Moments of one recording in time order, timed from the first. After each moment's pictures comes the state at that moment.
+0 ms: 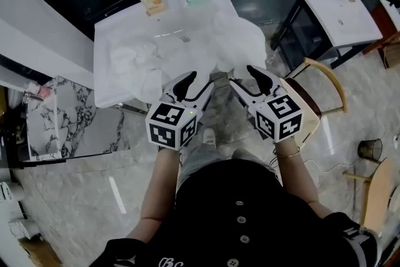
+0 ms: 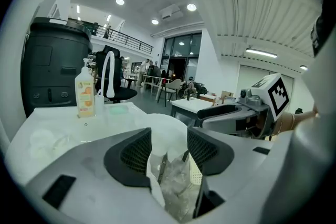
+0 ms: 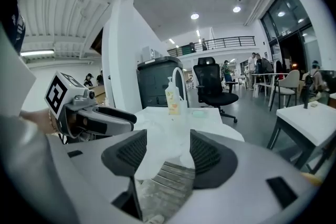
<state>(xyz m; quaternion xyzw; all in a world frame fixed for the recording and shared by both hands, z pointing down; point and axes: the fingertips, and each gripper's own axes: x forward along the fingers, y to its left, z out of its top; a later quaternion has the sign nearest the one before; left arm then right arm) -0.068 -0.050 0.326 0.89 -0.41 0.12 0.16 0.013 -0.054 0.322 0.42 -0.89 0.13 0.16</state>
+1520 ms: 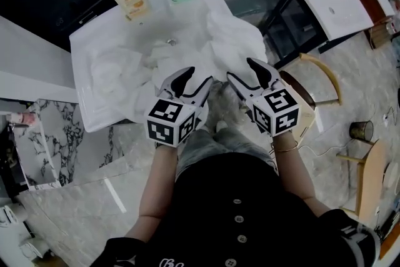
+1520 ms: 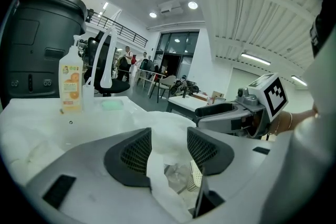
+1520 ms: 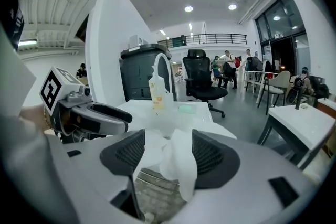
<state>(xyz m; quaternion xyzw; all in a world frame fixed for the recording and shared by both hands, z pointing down) -0.071 -0.128 0.361 0.91 -0.34 0.12 0.20 0.012 -0.131 0.352 0.47 -0.85 0.14 0.20</state>
